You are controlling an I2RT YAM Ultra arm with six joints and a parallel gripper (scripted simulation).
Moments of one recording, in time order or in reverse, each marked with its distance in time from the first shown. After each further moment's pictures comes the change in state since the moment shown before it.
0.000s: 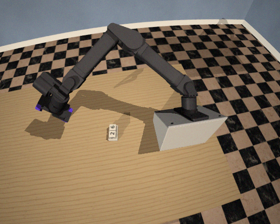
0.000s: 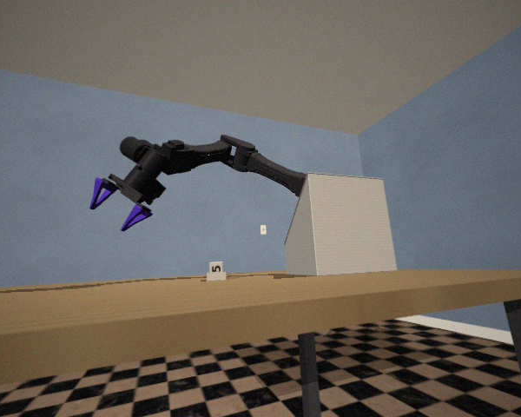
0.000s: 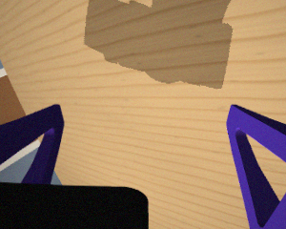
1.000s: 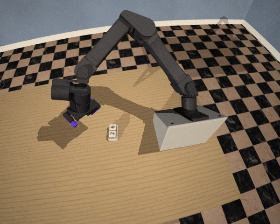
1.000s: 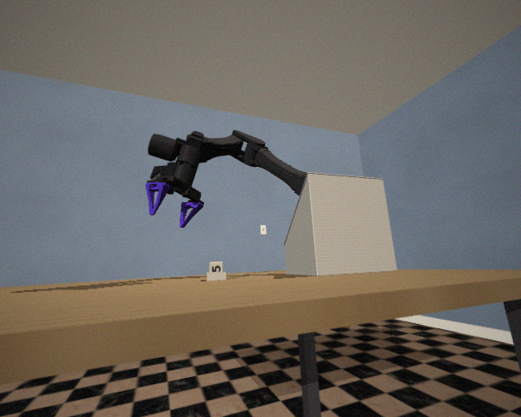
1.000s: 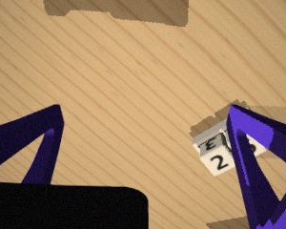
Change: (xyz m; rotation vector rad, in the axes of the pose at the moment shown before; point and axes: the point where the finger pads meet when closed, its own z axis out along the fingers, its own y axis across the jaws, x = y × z) arm -0.001 -0.122 -0.079 0.293 0.271 -0.985
